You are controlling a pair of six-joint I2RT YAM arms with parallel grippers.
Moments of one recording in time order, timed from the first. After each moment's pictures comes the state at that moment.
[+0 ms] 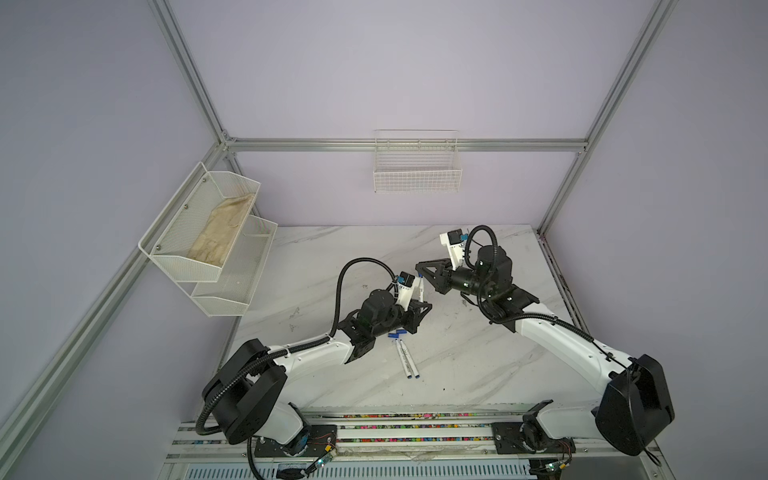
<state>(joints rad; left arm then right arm) -0.77 1.47 0.78 0.40 0.21 -0.38 0.53 1.35 1.02 0.15 -0.52 0.41</state>
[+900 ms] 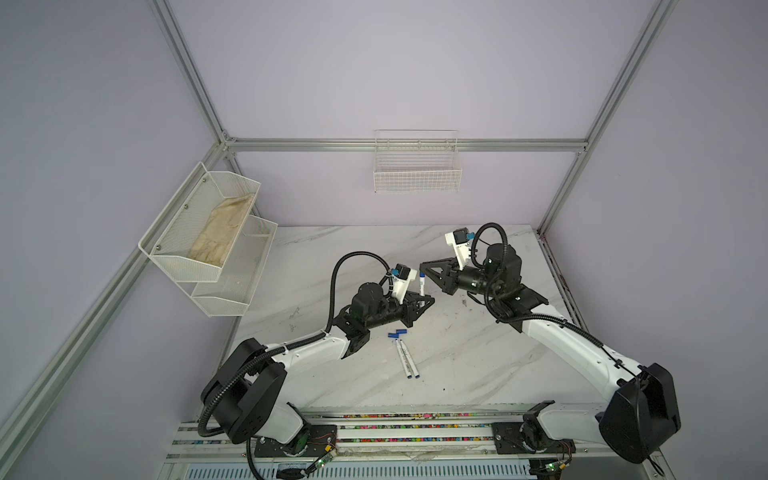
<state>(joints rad) -0.68 1.47 0.78 0.53 0.44 -0.44 0.49 1.33 1.04 0.08 -0.66 0.37</state>
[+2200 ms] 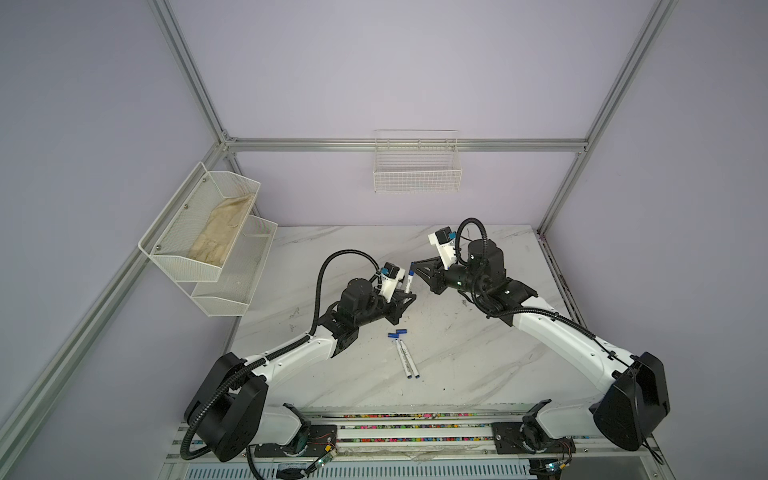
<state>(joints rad) -0.62 1.36 0.78 0.30 0.29 -0.23 0.59 1.38 1.14 -0.08 -0.45 0.21</state>
